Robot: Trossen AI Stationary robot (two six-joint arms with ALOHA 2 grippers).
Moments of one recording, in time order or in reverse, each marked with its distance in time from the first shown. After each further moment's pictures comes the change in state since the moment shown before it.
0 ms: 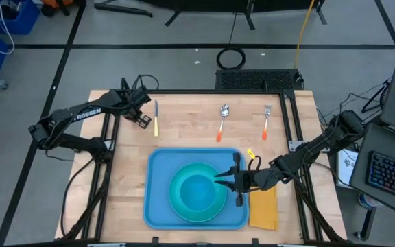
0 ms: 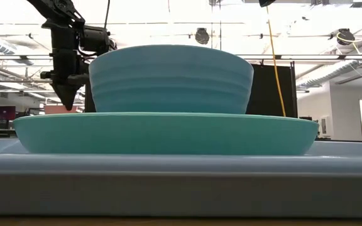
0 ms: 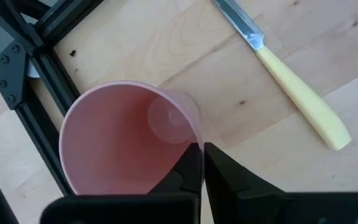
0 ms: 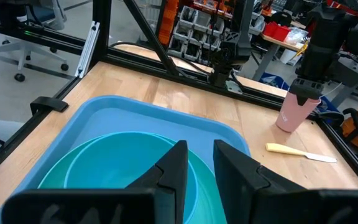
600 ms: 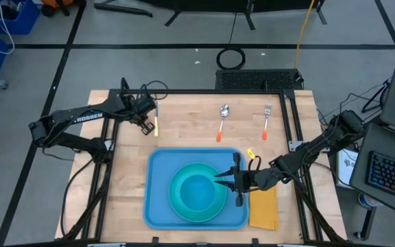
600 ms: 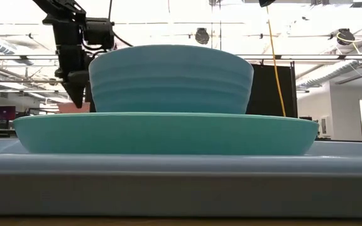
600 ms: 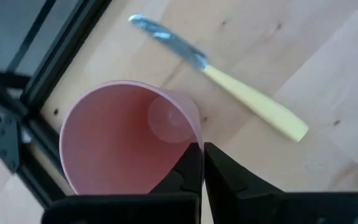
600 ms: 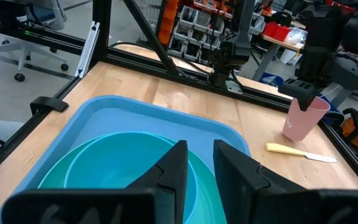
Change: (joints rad) left arm -0.156 0.000 0.000 0.074 -0.034 0.143; right arm 0.000 0.000 0.000 0.000 0.000 0.000
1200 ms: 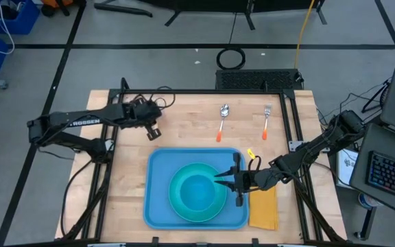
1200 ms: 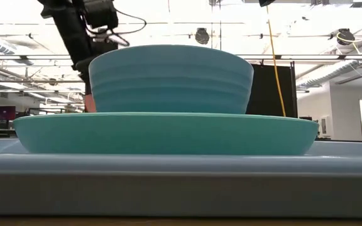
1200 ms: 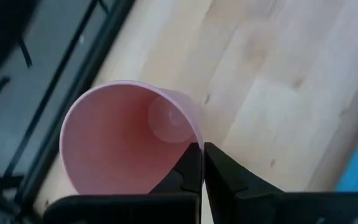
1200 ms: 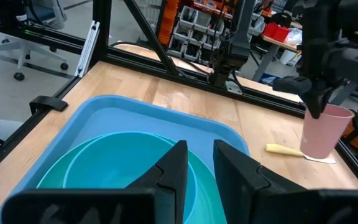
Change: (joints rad) left arm -0.179 -0.046 0.000 0.193 -0.015 0.134; right arm 0.000 0.000 0.000 0.001 0.001 -0.008
